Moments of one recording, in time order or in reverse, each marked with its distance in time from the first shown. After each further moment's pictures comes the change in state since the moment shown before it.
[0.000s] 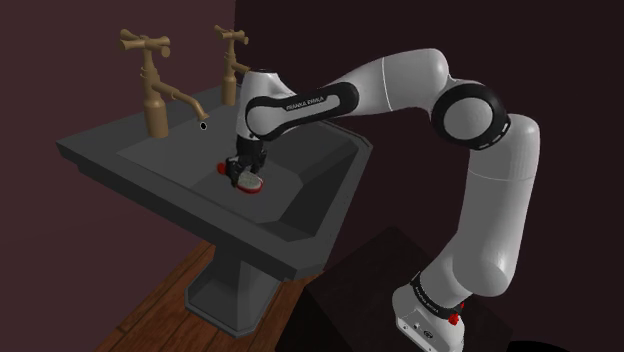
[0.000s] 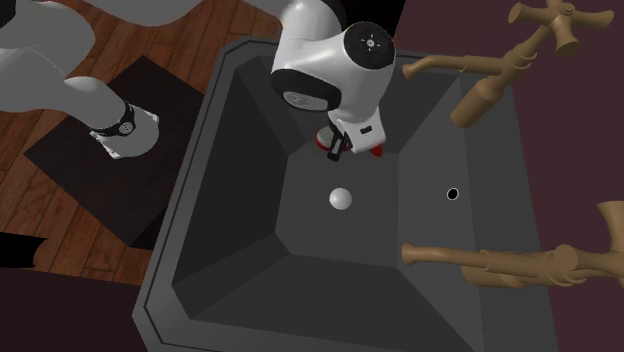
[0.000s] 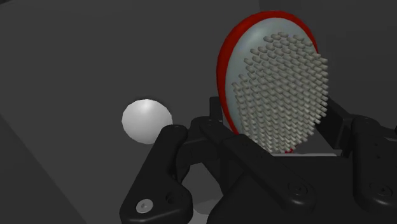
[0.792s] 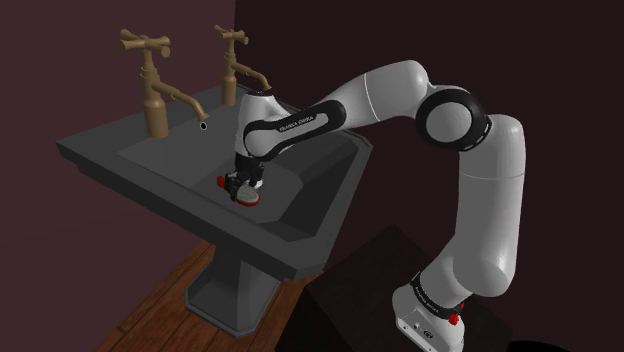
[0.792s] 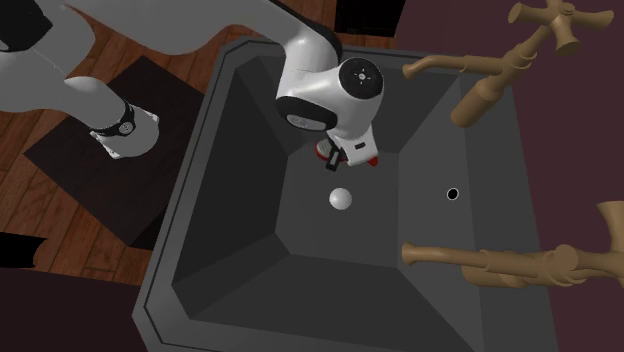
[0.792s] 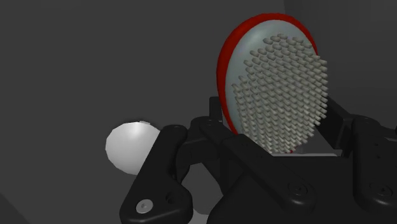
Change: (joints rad) arm 0.010 0.085 -0.013 -0.031 -0.019 0.114 0.001
